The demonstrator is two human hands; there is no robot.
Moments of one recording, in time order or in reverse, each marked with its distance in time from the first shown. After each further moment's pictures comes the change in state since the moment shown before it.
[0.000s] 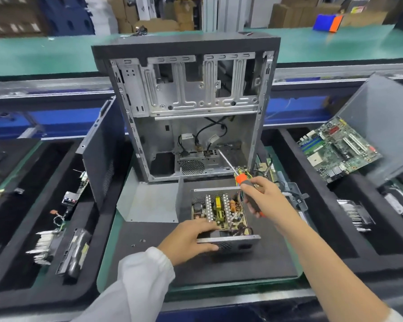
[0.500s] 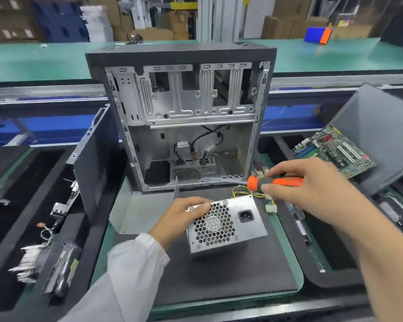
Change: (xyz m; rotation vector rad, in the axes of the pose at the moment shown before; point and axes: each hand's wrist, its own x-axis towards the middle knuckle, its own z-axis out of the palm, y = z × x) left_hand 0.026 0.022 -0.047 -0.824 0.170 -0.205; right_hand -0.066 -0.105 -0.051 -0.568 0.107 -0.261
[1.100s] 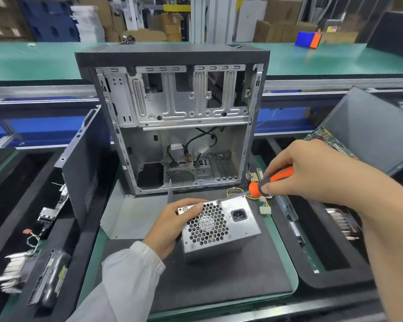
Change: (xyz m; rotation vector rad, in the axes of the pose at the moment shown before) left_hand 0.003 -0.006 0.006 -0.372 0.060 -0.094; right_hand 0.017 -0.033 -0.024 -0.416 -0.171 -0.033
